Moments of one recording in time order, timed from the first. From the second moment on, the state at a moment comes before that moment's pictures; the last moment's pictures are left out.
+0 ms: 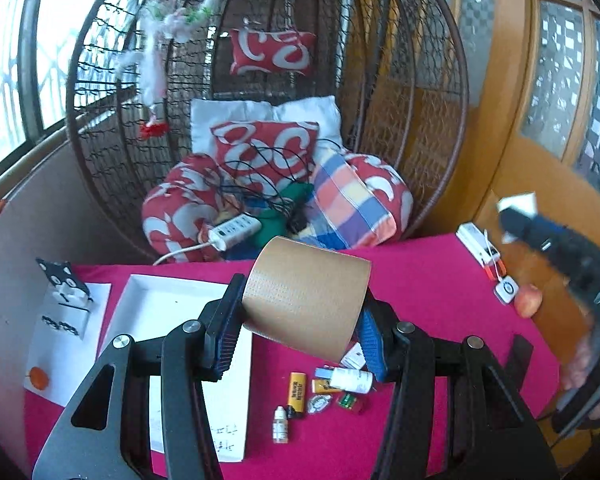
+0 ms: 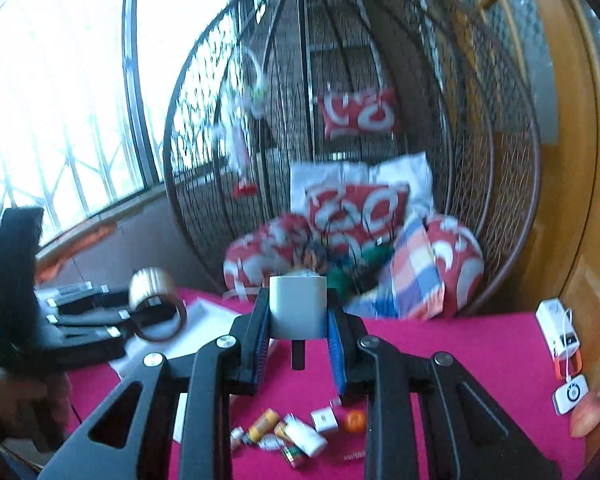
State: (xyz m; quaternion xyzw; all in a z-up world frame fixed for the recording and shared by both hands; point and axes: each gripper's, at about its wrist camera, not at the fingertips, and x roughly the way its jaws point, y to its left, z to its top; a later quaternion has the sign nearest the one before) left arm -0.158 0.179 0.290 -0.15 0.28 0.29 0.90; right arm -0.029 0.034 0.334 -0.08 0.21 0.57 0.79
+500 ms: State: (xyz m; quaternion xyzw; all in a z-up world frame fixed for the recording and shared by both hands) left arm -0.197 0.202 0.293 -0.16 0.26 0.32 0.90; right arm -0.061 0.057 0.354 -0.06 0.17 0.58 0.79
